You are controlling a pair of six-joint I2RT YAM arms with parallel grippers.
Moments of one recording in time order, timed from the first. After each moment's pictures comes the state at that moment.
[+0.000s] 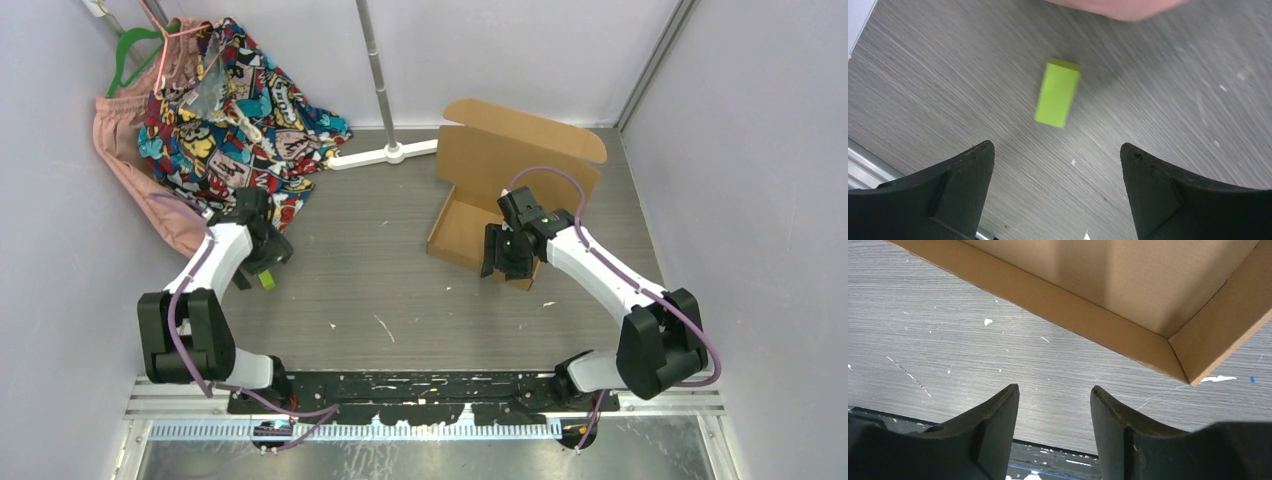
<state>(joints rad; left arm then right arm) 0.02 1.40 0.99 -0.84 -0.36 -0.69 0.42 1.37 1.00 -0.80 -0.08 0.50</state>
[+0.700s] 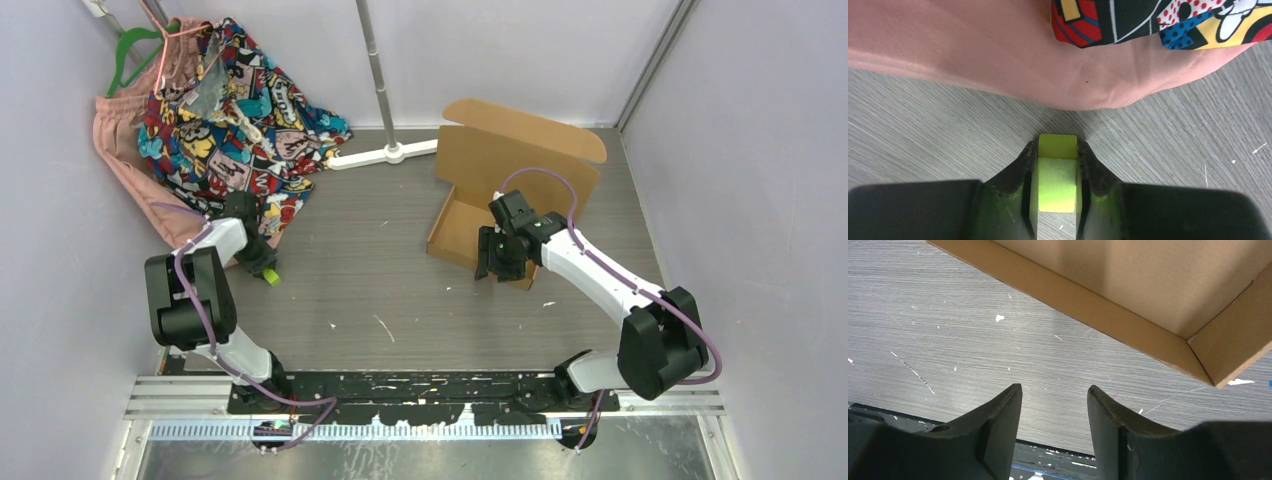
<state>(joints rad) 0.19 1.63 0.94 -0.57 -0.21 -0.60 0.48 1.37 0.99 -0.77 -0.06 0.53</state>
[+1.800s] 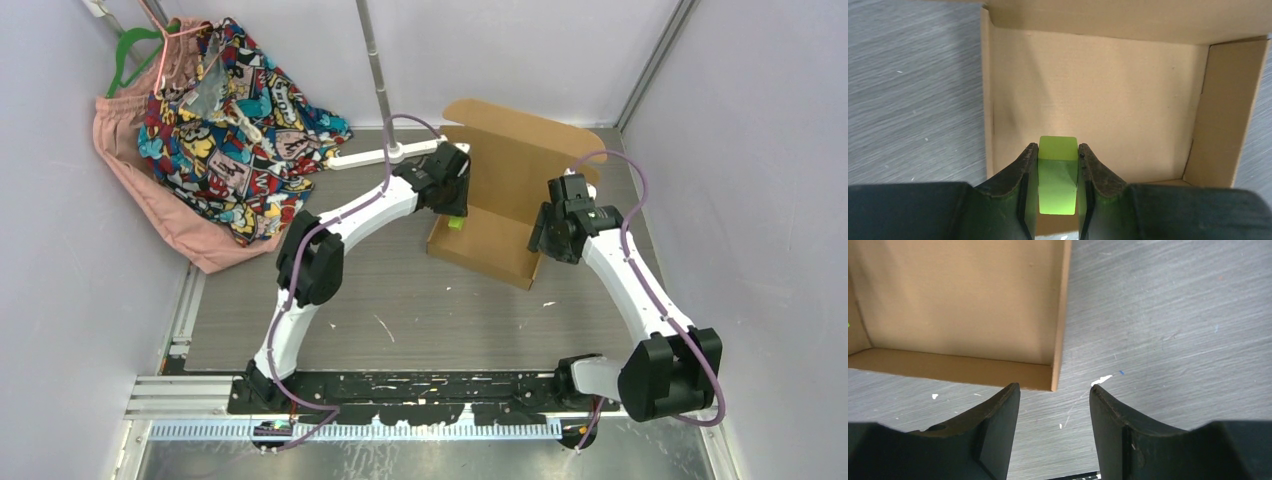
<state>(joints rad) -0.75 2.20 1.98 -0.61 -0.02 -0.47 0.17 1.25 1.06 -0.86 0.16 0.47</state>
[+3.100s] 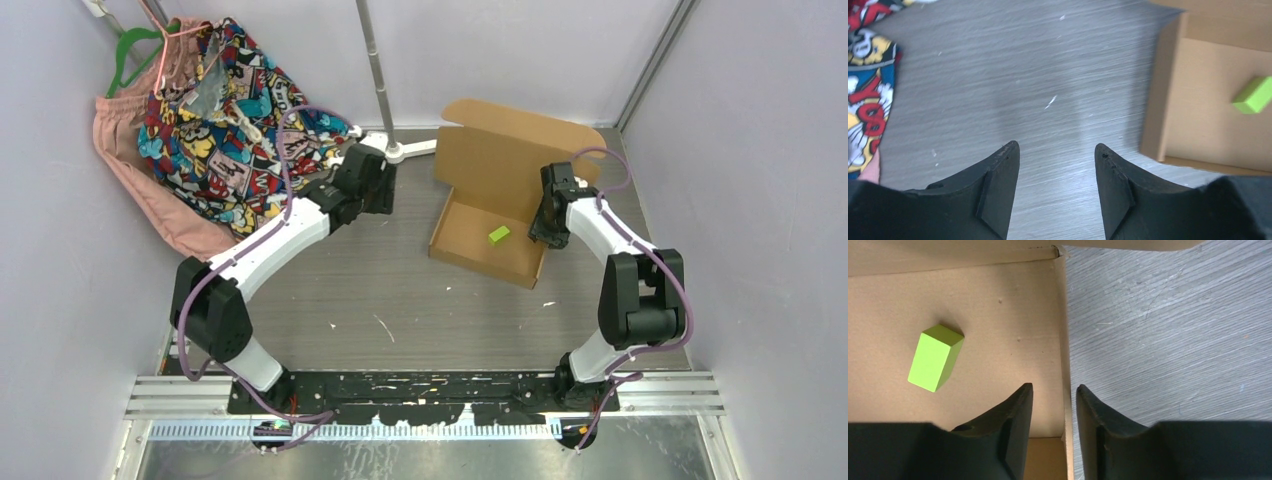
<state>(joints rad) -0.63 1.61 1.40 -0.48 -0.29 -0.27 0.09 1.60 1.10 -0.66 0.19 0.49</state>
